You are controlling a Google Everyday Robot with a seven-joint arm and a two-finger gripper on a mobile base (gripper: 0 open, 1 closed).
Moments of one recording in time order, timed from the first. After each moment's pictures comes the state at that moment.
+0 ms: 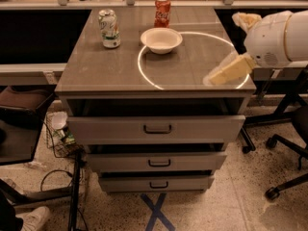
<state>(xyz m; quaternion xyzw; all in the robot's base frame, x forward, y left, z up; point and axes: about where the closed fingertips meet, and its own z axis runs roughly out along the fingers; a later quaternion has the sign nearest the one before) 0.560 -0.163 0.971 -0.52 0.69 0.06 0.50</state>
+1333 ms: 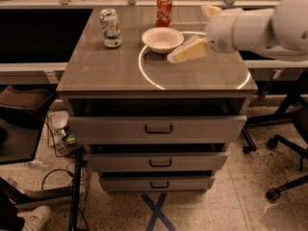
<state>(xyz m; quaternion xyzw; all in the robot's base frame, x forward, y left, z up) 0.658 -0.101 0.966 -0.47 0.66 0.12 0.57</state>
